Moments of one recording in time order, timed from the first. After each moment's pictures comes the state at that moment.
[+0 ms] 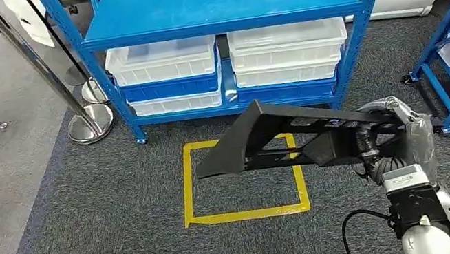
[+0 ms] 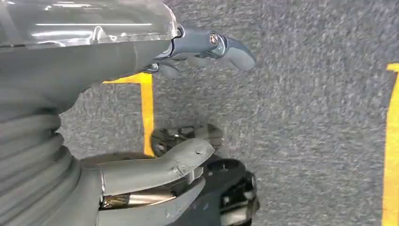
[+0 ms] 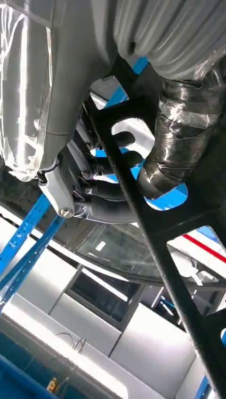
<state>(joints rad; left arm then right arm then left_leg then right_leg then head) -0.11 -0.19 1.11 -0.24 -1.13 0.05 -0.46 0.02 0.17 -0.13 -2.09 0.51 -0.10 -0.30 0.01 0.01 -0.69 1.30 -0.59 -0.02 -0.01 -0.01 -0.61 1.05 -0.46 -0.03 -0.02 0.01</state>
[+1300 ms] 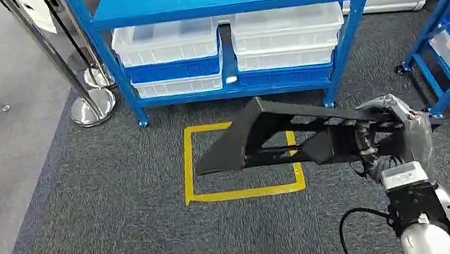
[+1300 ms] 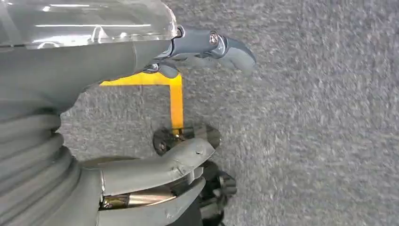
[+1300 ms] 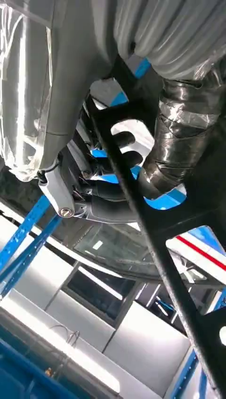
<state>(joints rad) -0.11 -0.19 1.11 -0.24 -1.13 0.05 -0.46 0.01 0.17 -0.13 -2.08 0.51 -0.09 -0.30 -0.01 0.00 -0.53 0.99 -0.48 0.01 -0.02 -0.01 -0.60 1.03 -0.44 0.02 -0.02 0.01</state>
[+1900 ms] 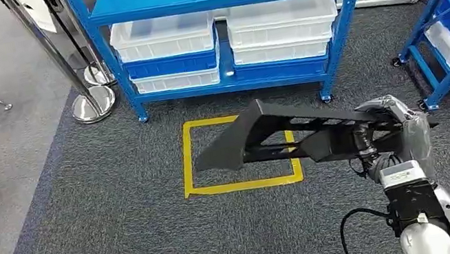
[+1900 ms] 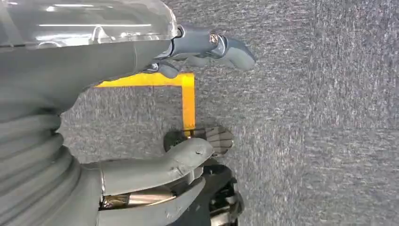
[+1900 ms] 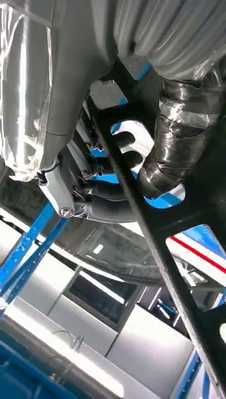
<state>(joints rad) -0.11 -0.20 1.11 -0.24 -1.13 0.05 -0.46 0.01 0.18 -0.13 -2.07 0.51 -0.09 -0.29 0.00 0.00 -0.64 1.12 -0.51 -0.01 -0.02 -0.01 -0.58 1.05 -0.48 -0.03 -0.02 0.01</state>
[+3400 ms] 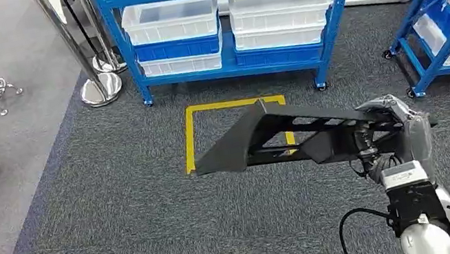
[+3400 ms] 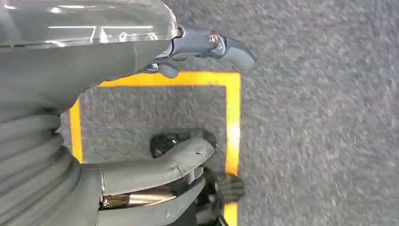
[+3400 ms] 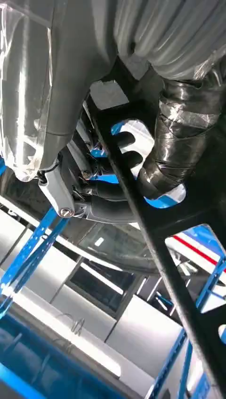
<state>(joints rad) -0.12 -0.20 1.11 -0.24 -1.14 0.06 -0.46 0.01 0.18 -0.13 -2.07 0.51 -0.09 -0.29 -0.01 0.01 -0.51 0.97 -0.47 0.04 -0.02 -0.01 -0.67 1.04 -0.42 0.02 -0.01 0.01</state>
